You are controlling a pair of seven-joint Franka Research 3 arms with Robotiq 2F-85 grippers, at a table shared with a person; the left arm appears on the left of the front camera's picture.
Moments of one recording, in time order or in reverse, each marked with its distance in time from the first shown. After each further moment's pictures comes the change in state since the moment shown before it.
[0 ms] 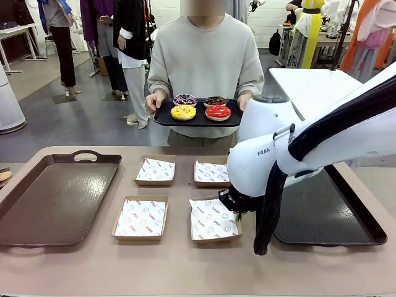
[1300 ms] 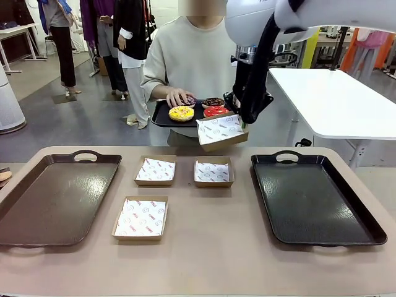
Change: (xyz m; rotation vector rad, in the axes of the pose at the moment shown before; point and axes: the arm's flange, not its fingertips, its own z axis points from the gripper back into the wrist) left arm 0.000 0.000 0.000 0.000 0.000 0.000; right arm 0.175 0.008 0.192 -0.077 0.013 -0.010
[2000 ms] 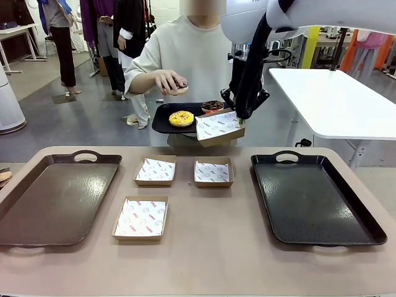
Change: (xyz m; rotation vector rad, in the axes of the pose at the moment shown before) left arm 0.000 0.000 0.000 0.000 0.000 0.000; right arm 0.006 0.005 0.003 -0.003 -0.002 0.001
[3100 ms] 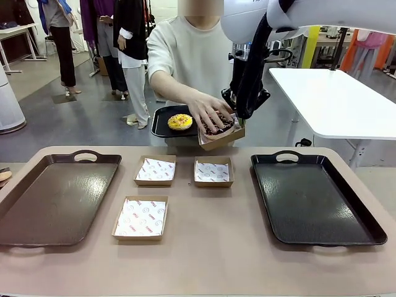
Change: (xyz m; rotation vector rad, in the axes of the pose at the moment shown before) left arm 0.000 0.000 0.000 0.000 0.000 0.000; right arm 0.001 -0.001 -0.001 -0.001 0.001 -0.003
